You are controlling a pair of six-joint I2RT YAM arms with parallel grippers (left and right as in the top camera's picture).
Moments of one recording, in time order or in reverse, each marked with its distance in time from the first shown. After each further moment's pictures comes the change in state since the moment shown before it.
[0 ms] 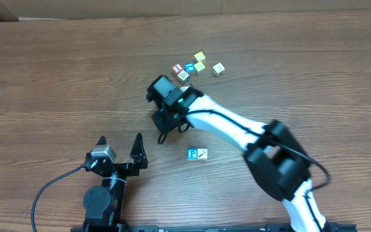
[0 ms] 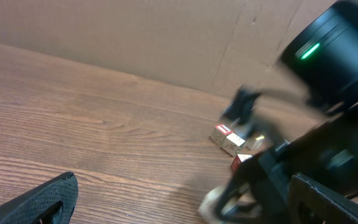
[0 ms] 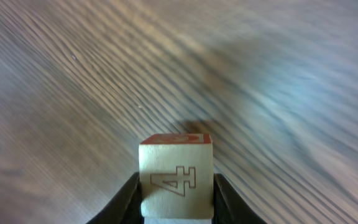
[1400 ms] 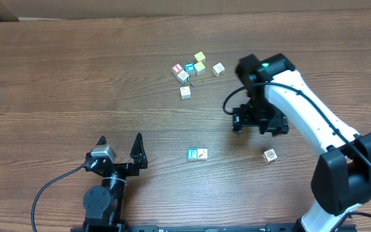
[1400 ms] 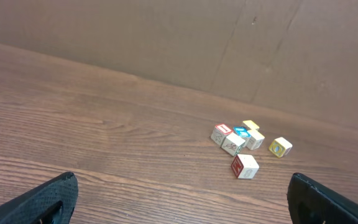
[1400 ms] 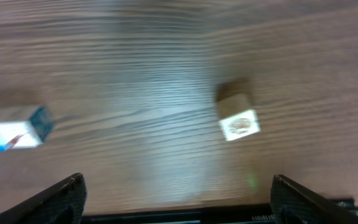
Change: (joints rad) left arm 0.000 0.000 0.000 0.000 0.000 0.000; right arm -0.410 -0.298 -0.173 -0.749 0.097 0.230
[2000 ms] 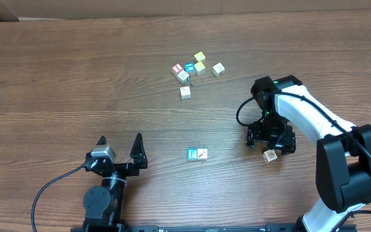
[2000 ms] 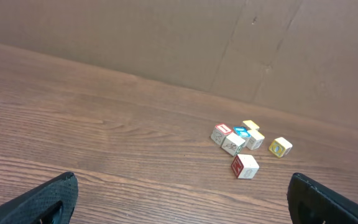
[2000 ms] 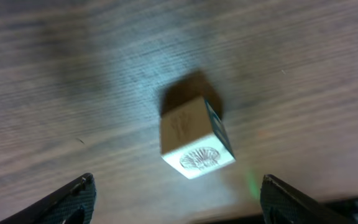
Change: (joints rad) left arm 0.000 0.000 0.000 0.000 0.000 0.000; right arm -0.092 0.000 -0.304 0.201 -0.008 0.029
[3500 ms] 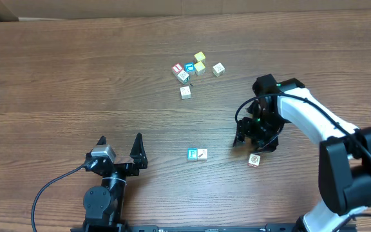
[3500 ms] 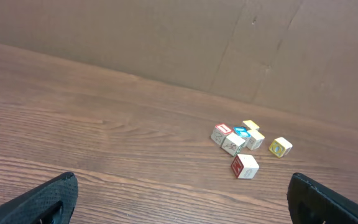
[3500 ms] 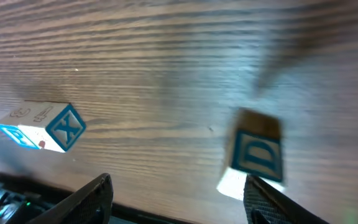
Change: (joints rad) left arm 0.000 0.000 0.000 0.000 0.000 0.000; right arm -0.017 -0.035 -0.037 0.138 -0.358 -0.091
